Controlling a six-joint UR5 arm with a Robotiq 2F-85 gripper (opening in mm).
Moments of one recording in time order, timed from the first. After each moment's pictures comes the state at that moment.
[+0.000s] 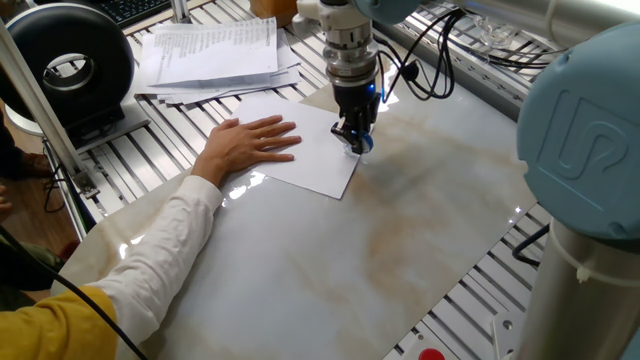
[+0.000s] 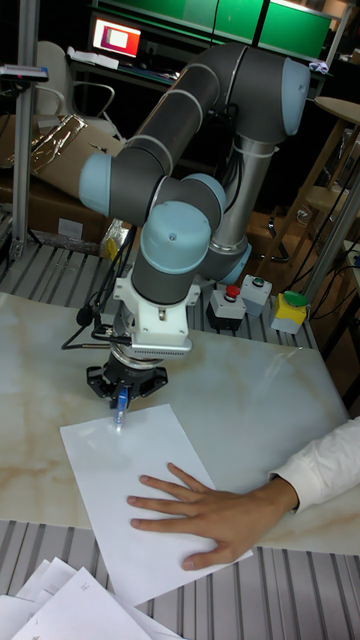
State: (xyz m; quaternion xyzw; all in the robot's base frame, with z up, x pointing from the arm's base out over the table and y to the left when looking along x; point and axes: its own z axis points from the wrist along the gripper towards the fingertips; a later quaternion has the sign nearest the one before) arm 0.524 -0.056 0.029 0.11 -0.99 0.01 0.10
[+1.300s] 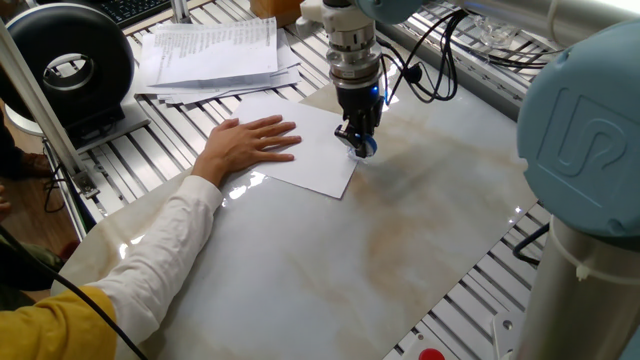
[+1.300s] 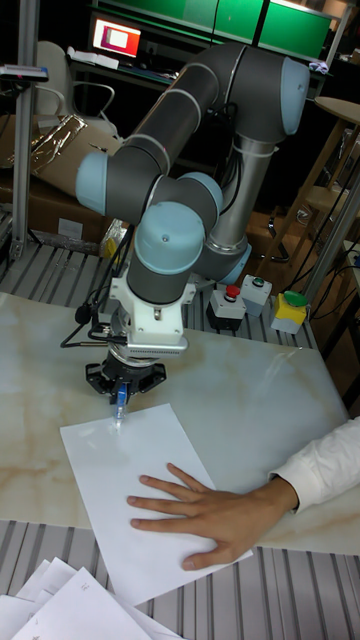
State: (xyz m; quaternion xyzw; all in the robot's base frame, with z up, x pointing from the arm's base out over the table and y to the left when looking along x) arm 0.511 -0.059 0.028 0.11 -0.99 0.00 0.12
